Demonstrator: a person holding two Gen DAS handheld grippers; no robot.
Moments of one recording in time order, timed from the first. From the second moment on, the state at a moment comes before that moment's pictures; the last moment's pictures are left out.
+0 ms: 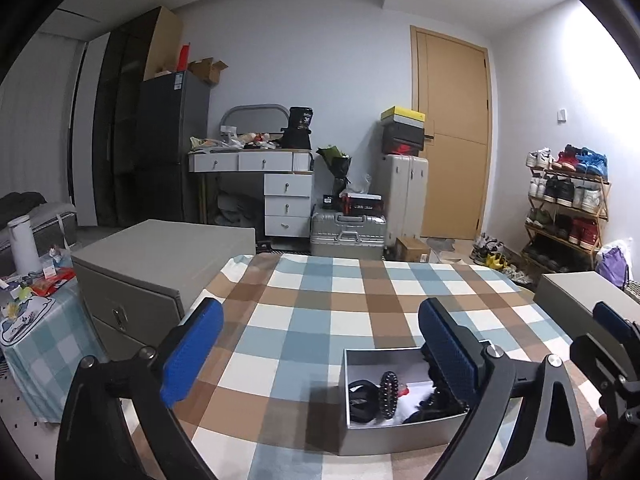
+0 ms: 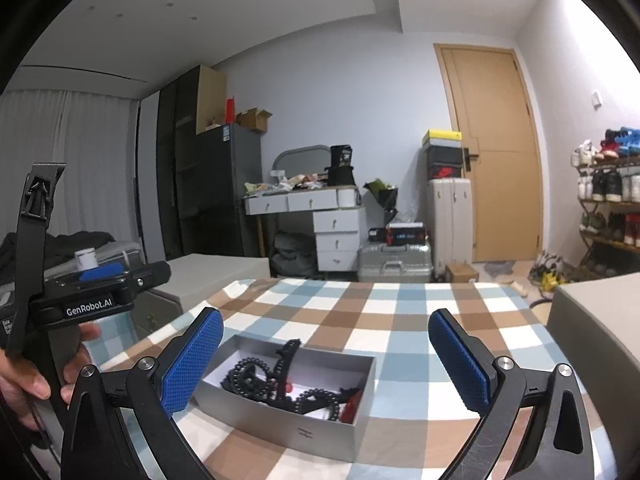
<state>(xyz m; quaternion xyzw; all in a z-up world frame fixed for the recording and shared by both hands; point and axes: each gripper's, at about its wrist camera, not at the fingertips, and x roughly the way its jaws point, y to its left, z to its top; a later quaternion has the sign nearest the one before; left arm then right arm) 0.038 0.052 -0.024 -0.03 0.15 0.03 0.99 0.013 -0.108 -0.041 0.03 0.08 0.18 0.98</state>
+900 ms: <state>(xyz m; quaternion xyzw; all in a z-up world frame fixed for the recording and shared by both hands) 0.039 0.038 -0.057 0.00 0.16 0.03 0.99 0.037 -0.098 -0.073 -0.01 0.14 0.16 0.98</state>
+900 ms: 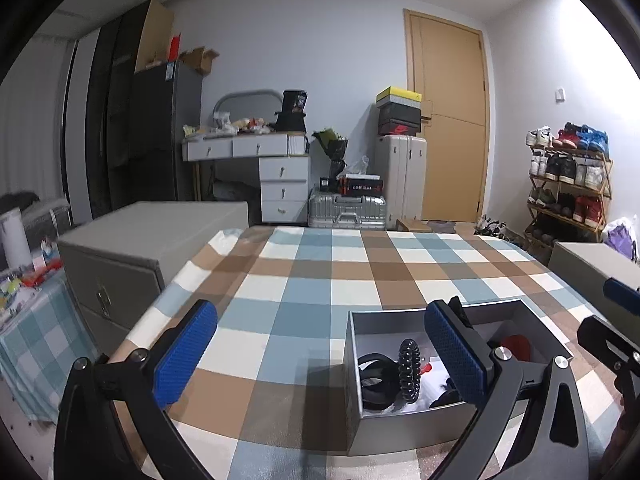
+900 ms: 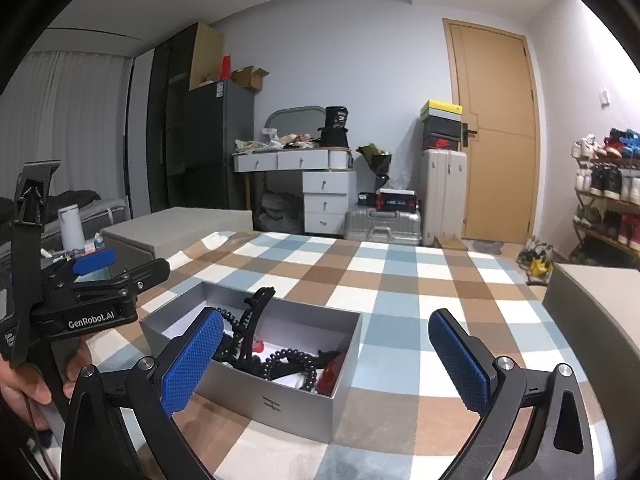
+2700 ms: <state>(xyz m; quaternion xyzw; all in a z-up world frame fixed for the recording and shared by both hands) 0.043 0.033 -0.058 0.01 0.16 0.01 0.99 0.038 -0.100 -0.072 -0.01 0.15 0.16 0.98</state>
